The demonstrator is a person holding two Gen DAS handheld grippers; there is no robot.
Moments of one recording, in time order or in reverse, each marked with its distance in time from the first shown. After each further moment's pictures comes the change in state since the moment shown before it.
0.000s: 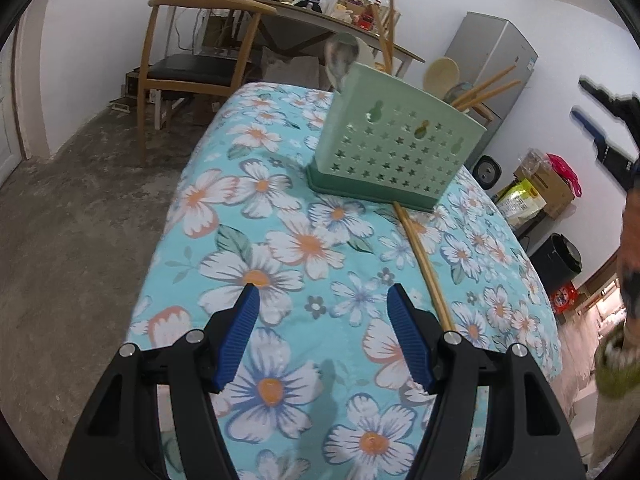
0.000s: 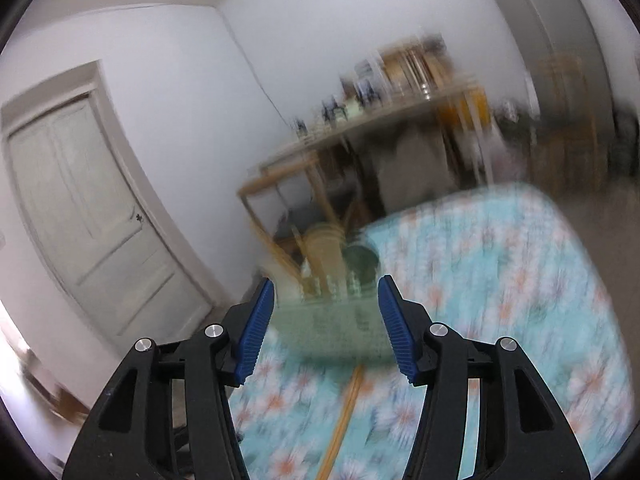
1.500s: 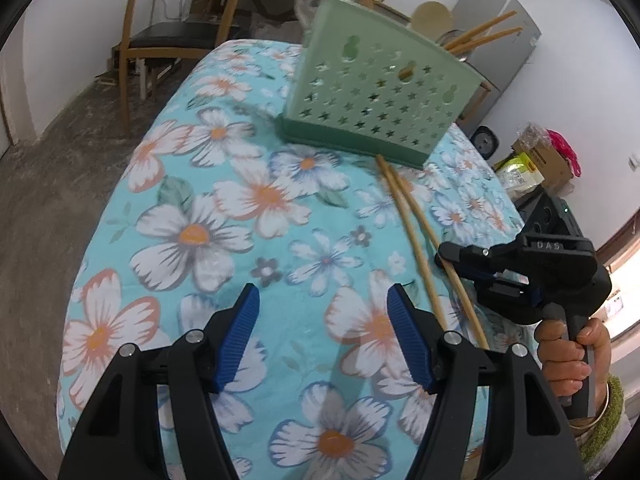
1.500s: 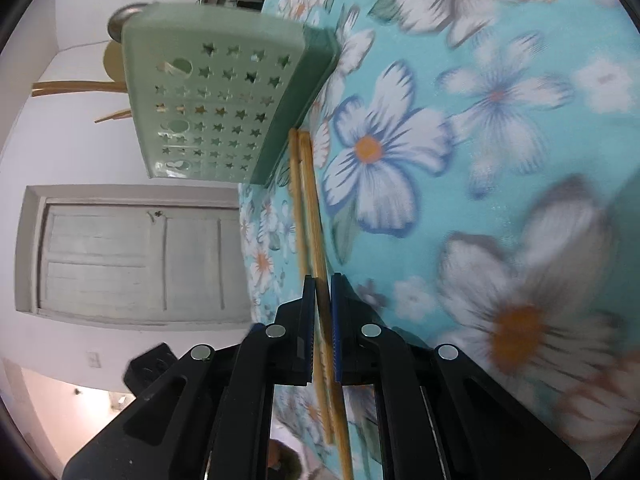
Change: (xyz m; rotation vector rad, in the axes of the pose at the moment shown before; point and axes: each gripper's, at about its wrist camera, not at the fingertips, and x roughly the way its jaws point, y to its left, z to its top) left arm 0.032 -0.023 -0.011 0.006 0.120 -0.029; right arm 0.093 -0.113 -0.151 0.640 0.517 0.185
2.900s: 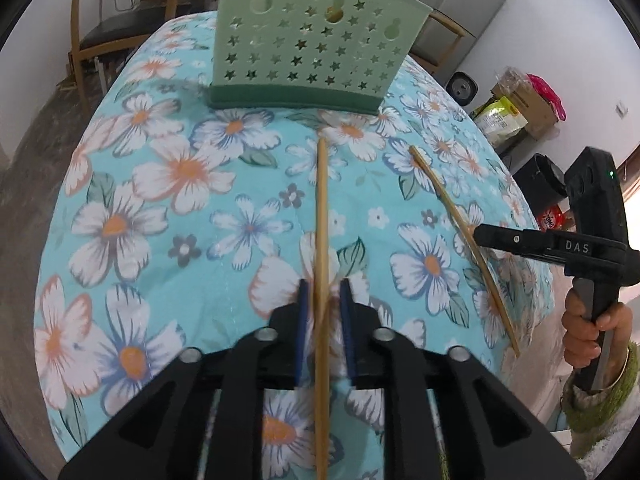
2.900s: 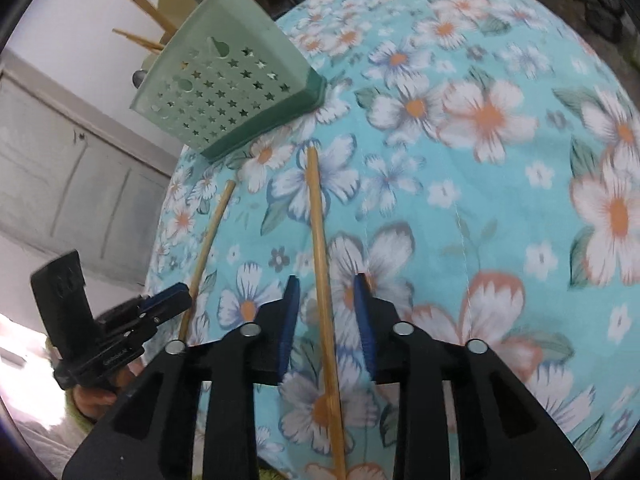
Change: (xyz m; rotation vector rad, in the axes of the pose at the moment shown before) left arm 0.020 -0.039 0.000 0.128 0.163 -0.030; right arm -0.049 0.040 -0.026 -0.405 -0.058 -0.438
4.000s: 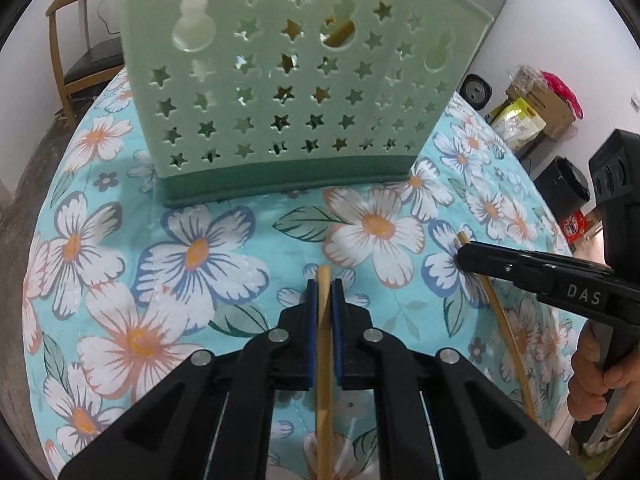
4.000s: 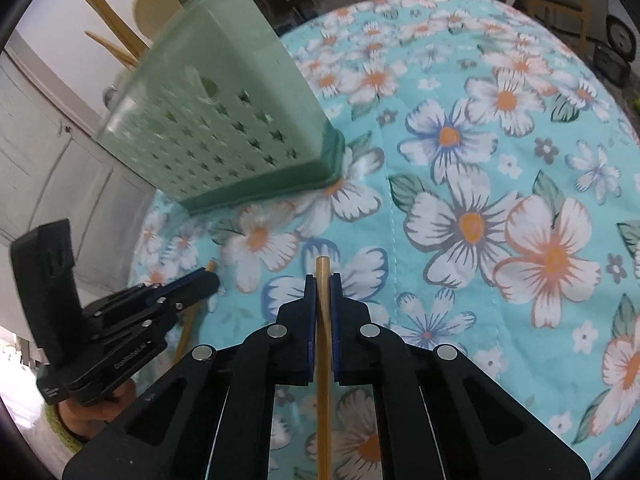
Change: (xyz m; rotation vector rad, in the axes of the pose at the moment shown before) left arm 0.056 0.000 0.083 0.034 -0.039 0.068; right arm 0.043 0.027 0.066 -0.060 -0.073 -0.068
